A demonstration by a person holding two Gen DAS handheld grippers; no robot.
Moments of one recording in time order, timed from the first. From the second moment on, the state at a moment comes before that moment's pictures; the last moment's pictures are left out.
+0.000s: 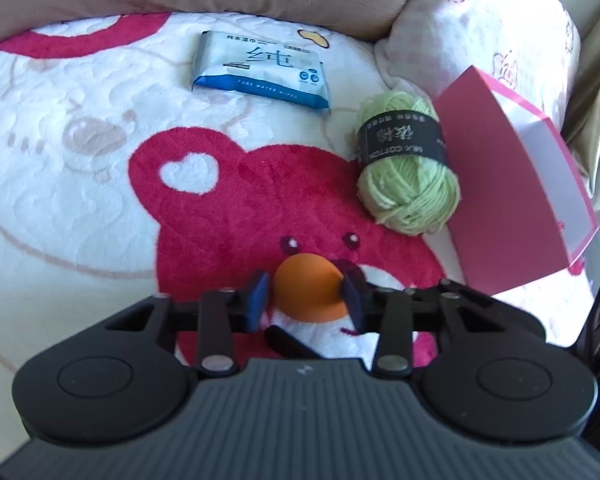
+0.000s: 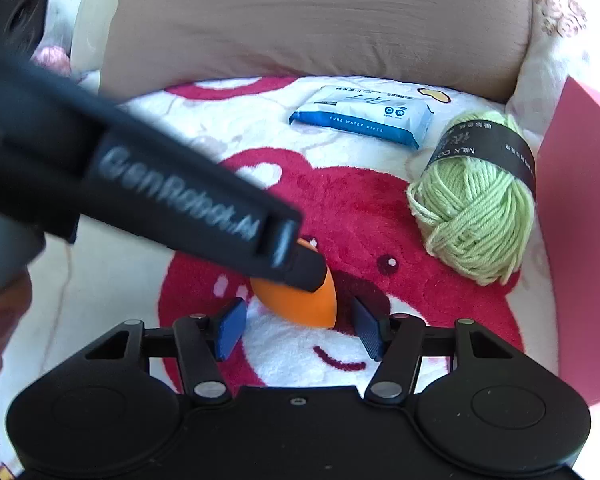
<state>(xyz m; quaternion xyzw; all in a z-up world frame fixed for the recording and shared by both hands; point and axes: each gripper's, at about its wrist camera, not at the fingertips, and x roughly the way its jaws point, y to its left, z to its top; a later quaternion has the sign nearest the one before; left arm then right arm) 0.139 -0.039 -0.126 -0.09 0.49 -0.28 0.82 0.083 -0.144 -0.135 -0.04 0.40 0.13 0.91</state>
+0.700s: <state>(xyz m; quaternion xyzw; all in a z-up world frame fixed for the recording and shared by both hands) 0.129 -0.043 -0.119 -0.08 0.50 -0.29 0.81 0.069 -0.162 -0.121 0.00 0.40 0.14 0.91</state>
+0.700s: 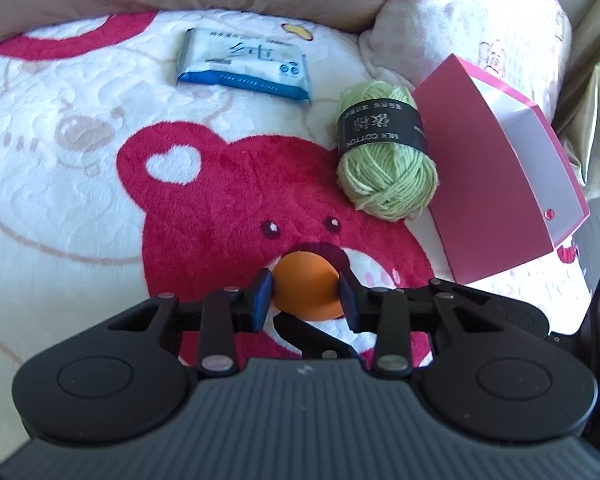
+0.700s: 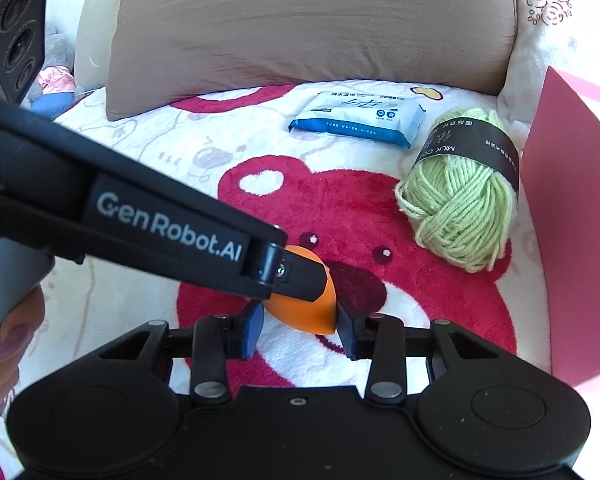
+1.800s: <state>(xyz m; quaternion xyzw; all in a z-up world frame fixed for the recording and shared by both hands) 0.084 -0.042 -0.064 -0.02 0.48 -0.33 0.81 0.039 -0.150 -0.069 -0.05 0.40 0.16 0.90</state>
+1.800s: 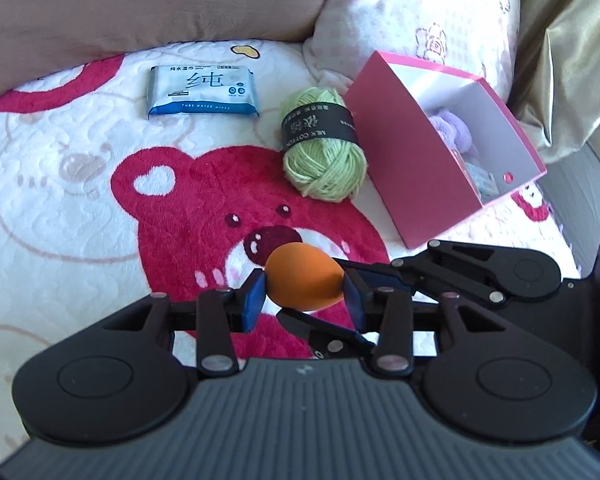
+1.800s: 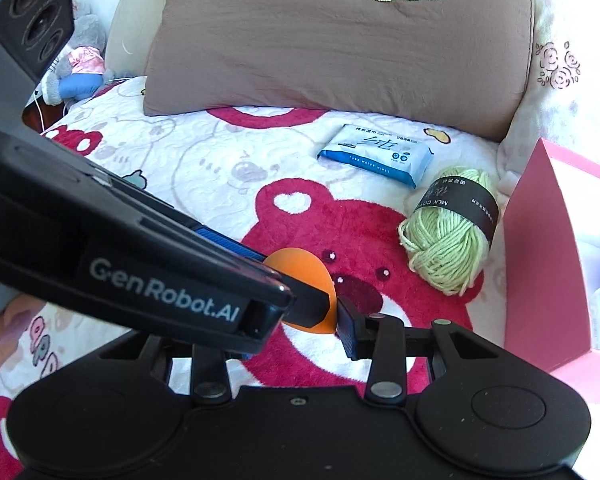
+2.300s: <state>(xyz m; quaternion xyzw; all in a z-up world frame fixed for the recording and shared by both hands) 0.056 -0.052 -0.030 -0.01 0.49 -0.34 0.80 0.017 -0.165 -0.031 -0.04 0.44 0.17 0.88</state>
